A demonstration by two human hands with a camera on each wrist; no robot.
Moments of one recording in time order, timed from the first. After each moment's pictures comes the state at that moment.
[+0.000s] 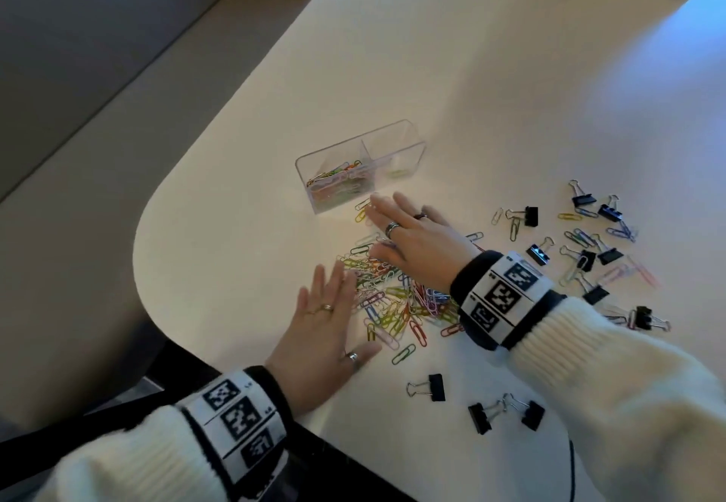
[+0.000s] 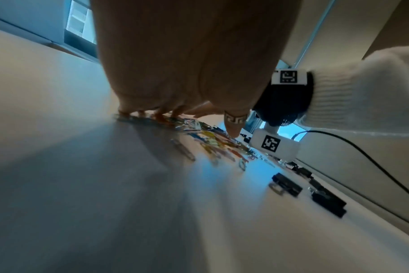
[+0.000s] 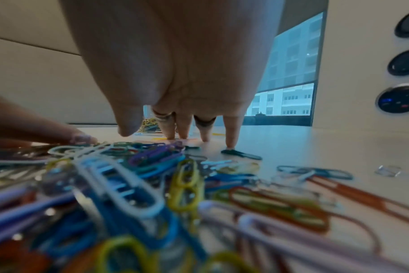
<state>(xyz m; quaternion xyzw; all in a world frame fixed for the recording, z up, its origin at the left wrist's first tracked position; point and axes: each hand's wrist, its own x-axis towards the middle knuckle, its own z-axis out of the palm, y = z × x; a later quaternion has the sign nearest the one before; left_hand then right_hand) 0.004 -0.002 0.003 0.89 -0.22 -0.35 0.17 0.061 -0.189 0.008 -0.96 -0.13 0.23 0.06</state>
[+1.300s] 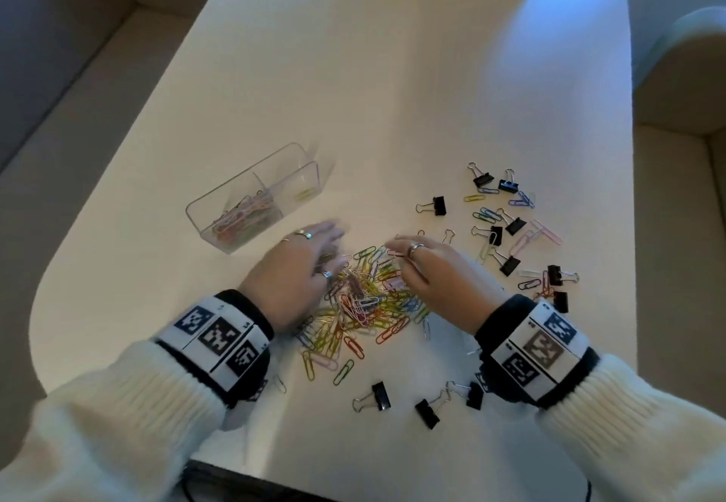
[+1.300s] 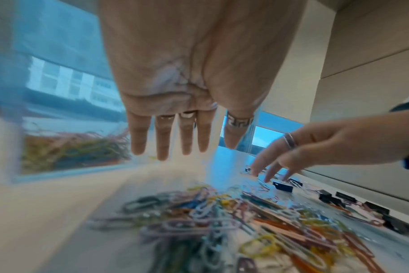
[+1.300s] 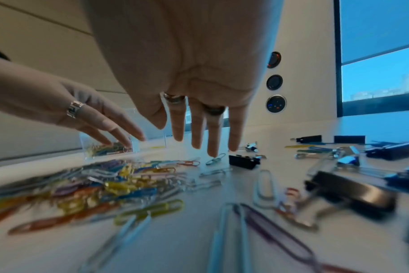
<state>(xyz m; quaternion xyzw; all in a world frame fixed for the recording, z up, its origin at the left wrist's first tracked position) 0.090 -0.081 0.026 0.87 -0.35 -0.25 0.24 -0.010 -0.259 0.029 -0.95 0.08 0.15 0.26</state>
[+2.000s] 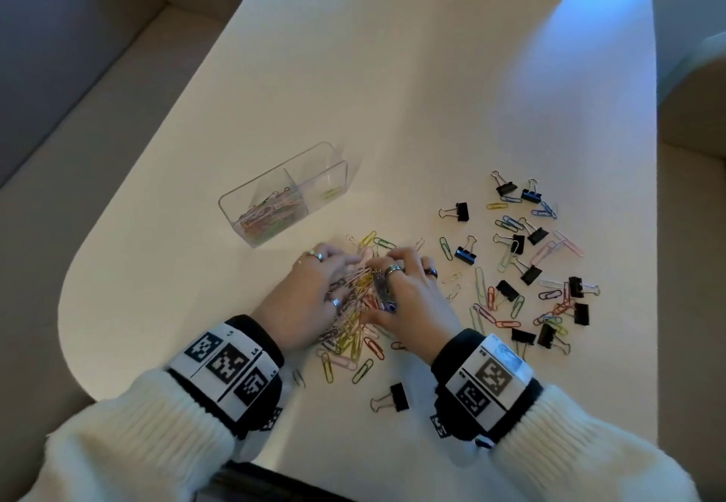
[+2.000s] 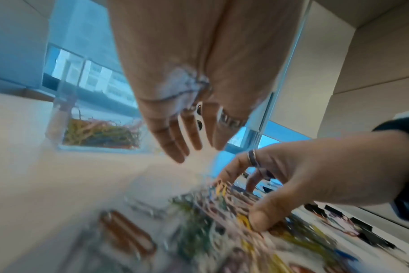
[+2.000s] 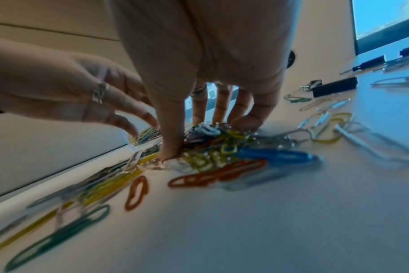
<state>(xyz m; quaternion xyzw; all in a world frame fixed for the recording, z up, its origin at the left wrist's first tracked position) 0.067 -0.058 0.025 0.85 -0.30 -0.29 0.31 -0.006 -0.201 0.010 -0.93 0.14 0.18 0.28</state>
